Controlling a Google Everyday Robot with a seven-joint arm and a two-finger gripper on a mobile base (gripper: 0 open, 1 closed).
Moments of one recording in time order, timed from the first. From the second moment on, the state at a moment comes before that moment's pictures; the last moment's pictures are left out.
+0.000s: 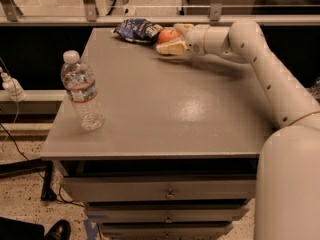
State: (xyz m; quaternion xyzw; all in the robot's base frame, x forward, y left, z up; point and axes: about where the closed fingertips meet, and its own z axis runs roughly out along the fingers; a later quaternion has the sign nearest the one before) arm 0.835 -0.053 0.866 -0.44 0.64 0.23 0.59
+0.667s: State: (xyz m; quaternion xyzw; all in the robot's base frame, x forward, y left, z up) arm 0.834 -0.063 0.869 -0.43 0.64 0.23 0.59
